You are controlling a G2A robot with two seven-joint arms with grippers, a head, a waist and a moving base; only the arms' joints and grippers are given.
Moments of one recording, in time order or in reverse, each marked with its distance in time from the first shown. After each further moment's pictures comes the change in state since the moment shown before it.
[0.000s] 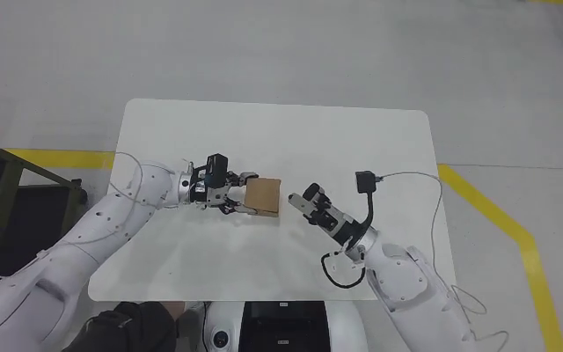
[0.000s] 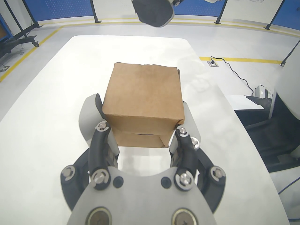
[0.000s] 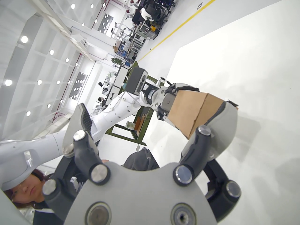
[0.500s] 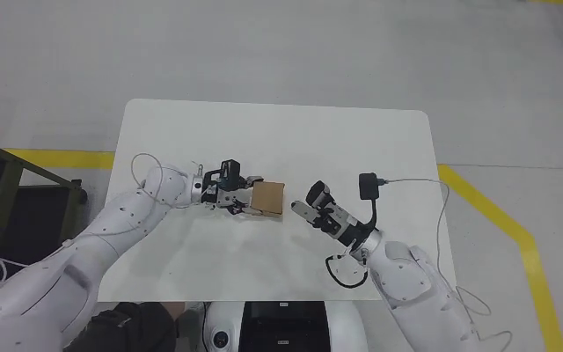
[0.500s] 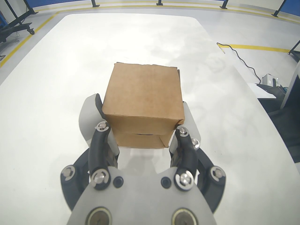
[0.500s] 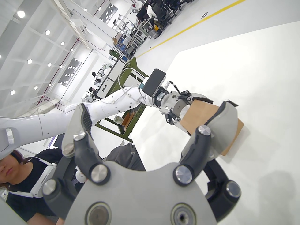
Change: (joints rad) left arm -0.067 -0.100 0.109 0.189 0.108 0.068 0.064; right arm 0.001 0.007 0.020 0.041 -0.116 -0.105 -0.044
